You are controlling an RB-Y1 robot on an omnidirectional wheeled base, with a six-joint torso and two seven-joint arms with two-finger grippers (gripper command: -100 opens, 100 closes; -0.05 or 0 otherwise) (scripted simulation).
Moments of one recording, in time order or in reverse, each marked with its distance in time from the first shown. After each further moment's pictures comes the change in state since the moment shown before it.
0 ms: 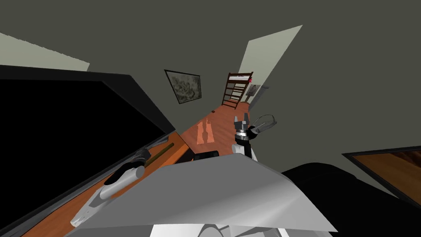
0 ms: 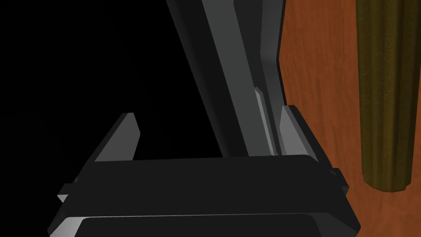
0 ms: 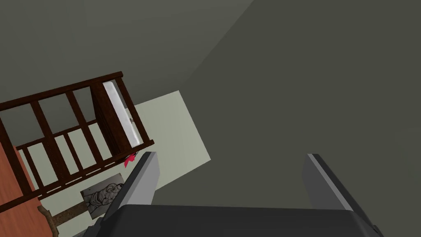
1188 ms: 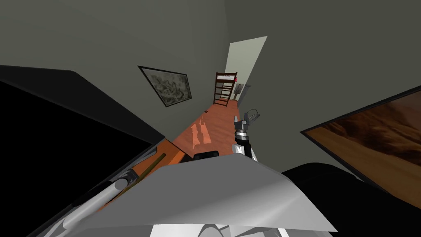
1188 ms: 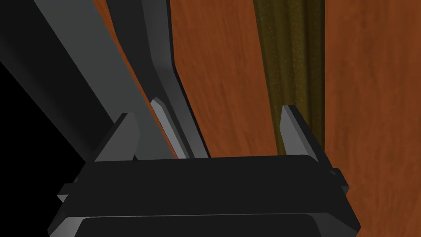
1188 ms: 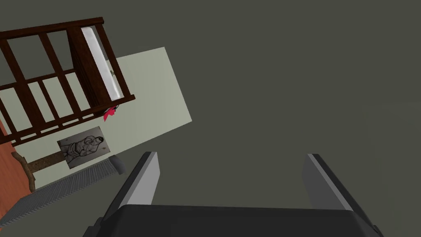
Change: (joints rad) left arm -0.040 0.060 0.154 0.328 0.141 0.287 -0.023; right arm 0.000 0.000 0.000 0.000 0.000 0.000 0.000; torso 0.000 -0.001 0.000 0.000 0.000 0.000
